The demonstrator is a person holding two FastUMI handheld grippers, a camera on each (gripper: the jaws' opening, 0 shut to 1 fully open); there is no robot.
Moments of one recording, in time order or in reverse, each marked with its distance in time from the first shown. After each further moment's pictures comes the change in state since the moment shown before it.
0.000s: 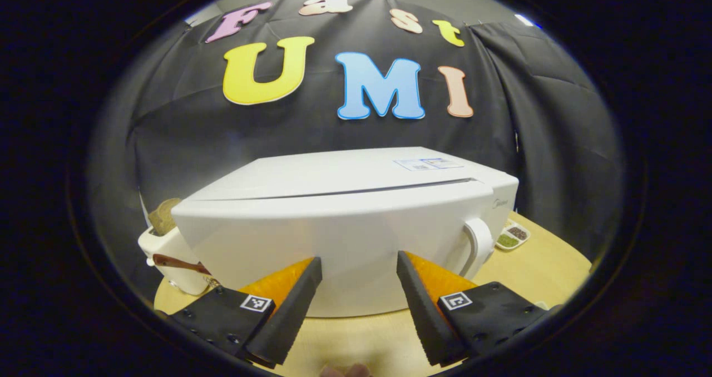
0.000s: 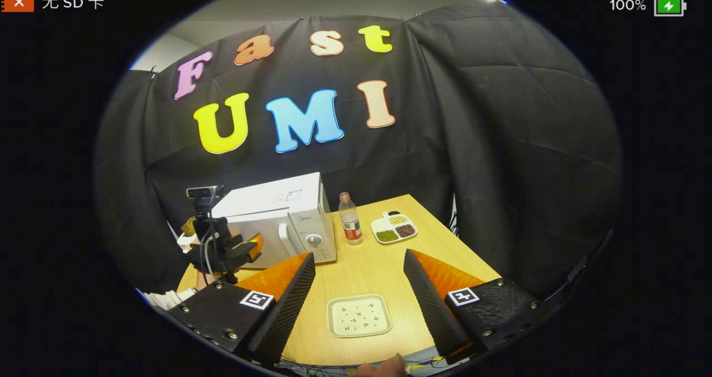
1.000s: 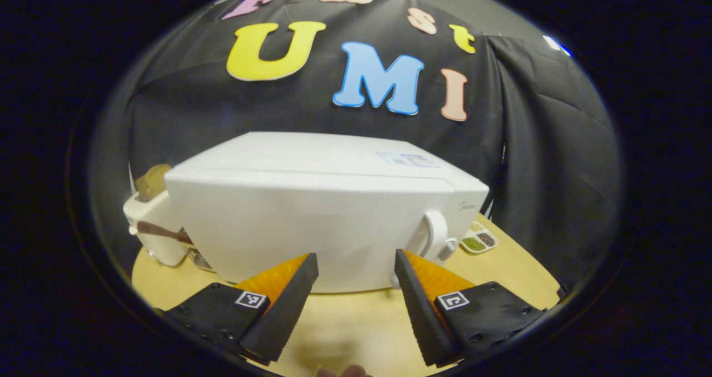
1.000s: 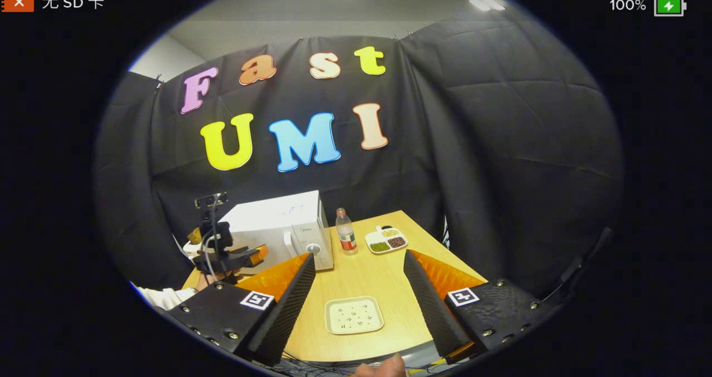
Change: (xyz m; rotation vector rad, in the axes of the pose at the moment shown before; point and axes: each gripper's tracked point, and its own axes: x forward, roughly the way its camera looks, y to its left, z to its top) left arm -0.075 -0.026 0.027 -0.051 0.006 -0.130; right arm -0.056 -0.011 0.014 -0.002 -0.109 -0.004
